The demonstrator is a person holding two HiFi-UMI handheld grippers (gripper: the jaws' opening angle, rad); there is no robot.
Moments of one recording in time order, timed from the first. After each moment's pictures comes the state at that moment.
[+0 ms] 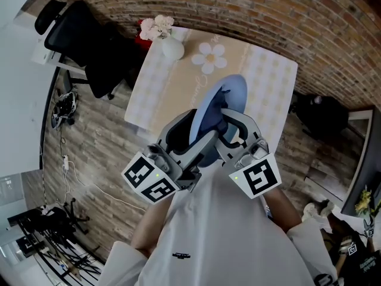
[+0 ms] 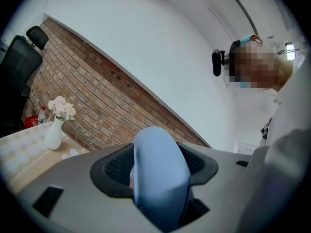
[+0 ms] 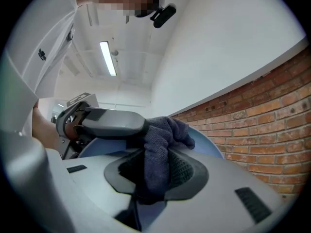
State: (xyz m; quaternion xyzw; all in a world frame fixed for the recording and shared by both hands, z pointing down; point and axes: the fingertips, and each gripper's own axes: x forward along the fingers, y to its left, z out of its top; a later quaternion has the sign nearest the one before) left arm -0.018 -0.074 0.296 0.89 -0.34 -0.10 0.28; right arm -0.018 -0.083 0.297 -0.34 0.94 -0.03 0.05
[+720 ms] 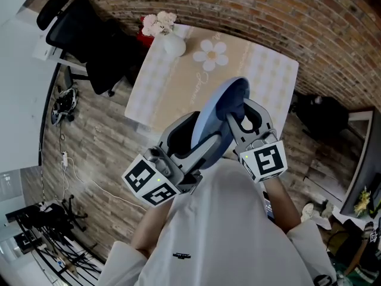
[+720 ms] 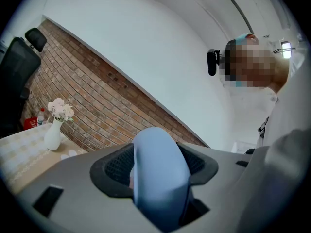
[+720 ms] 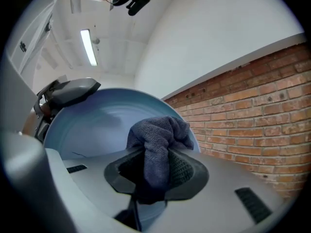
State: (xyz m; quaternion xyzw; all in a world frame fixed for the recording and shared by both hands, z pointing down) left arm -0.015 -0.053 0.291 0.89 -0.34 -0.11 0.27; right arm 0.027 -0.105 0.361 -0.41 0.91 -0.05 -0.05
